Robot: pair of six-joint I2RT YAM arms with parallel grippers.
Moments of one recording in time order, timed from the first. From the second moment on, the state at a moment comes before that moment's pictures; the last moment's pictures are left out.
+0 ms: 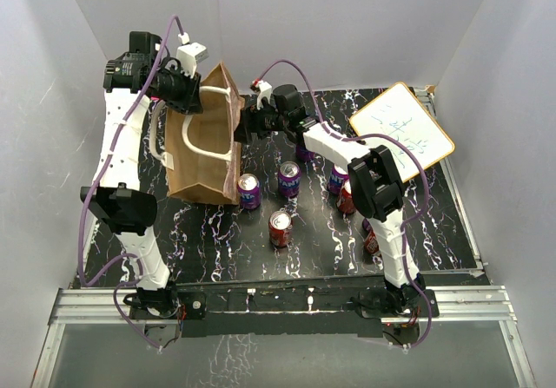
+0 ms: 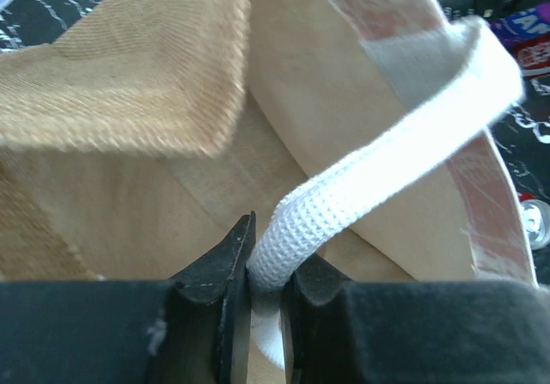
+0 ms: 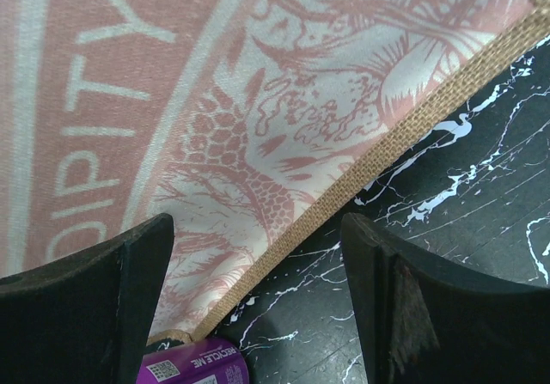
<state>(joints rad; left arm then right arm) -0.08 1.91 2.31 -1.30 0.49 0.41 0.56 2.25 1.87 -0.01 -0.58 0.25</state>
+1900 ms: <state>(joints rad) -0.12 2.01 2.05 -0.36 1.03 -0.37 0.55 2.05 1.72 0.15 -0.70 0.62</state>
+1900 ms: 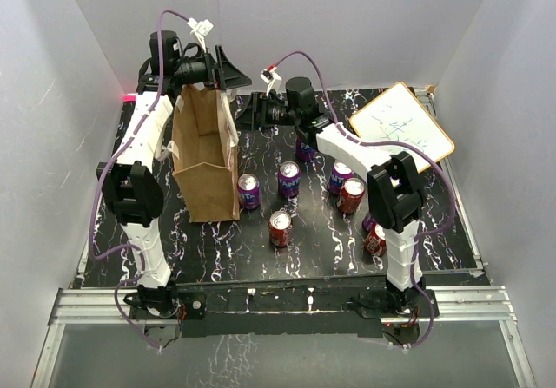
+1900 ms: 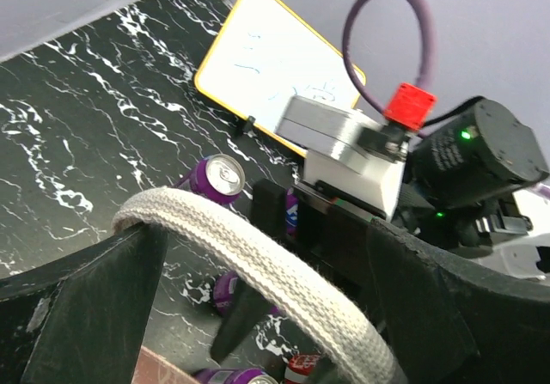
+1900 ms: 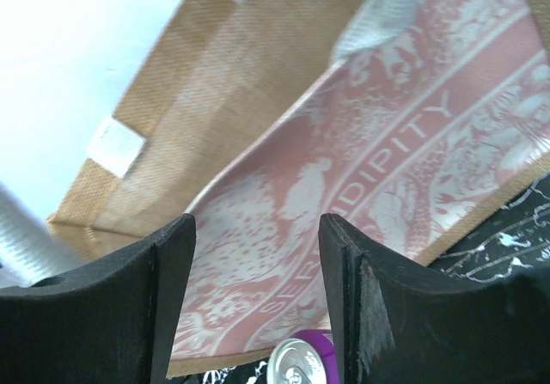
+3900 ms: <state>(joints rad) -0.26 2.07 2.17 -0.79 0.59 0.02 0.56 1.84 1.49 0.25 -0.67 0.58</state>
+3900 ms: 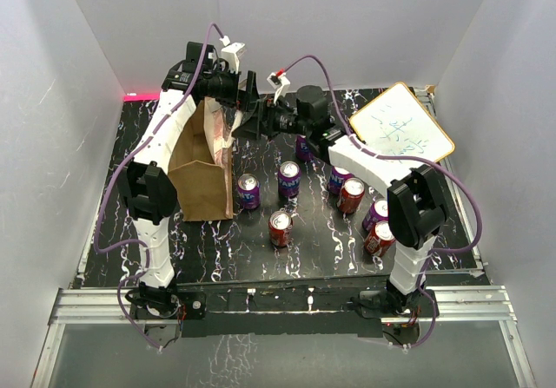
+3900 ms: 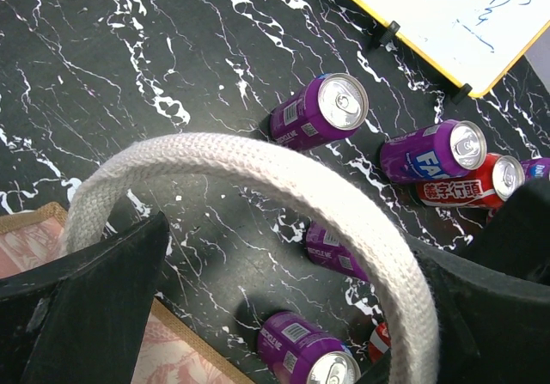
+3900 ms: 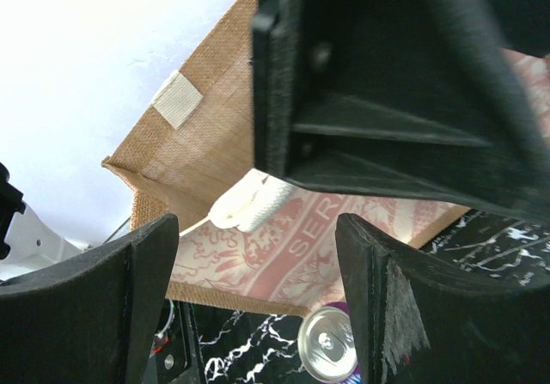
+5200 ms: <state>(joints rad) -0.20 1.95 2.16 -0.85 0.71 0.02 0.61 1.86 1.43 0.23 -0.28 0.63</state>
